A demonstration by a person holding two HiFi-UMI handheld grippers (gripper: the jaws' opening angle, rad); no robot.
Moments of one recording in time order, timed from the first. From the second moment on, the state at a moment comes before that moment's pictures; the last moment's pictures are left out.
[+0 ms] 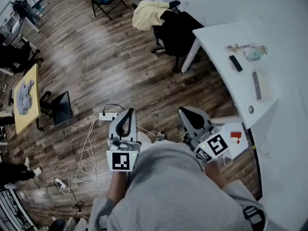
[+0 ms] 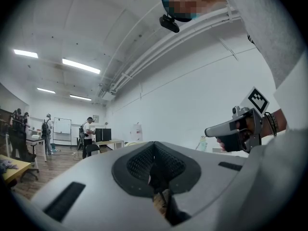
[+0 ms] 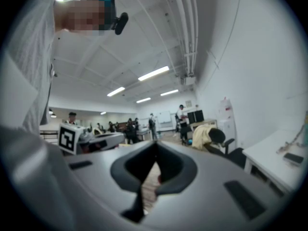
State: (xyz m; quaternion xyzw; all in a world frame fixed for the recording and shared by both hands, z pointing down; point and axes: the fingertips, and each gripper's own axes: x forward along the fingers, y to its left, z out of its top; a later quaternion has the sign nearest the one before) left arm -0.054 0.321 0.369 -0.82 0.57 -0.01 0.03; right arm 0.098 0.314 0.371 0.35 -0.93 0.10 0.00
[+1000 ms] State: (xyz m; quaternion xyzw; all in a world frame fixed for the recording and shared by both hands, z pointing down) left arm -0.029 0.226 0.376 -0.85 0.53 0.00 0.02; right arm 0.126 0.238 0.380 0.41 -0.91 0.10 0.00
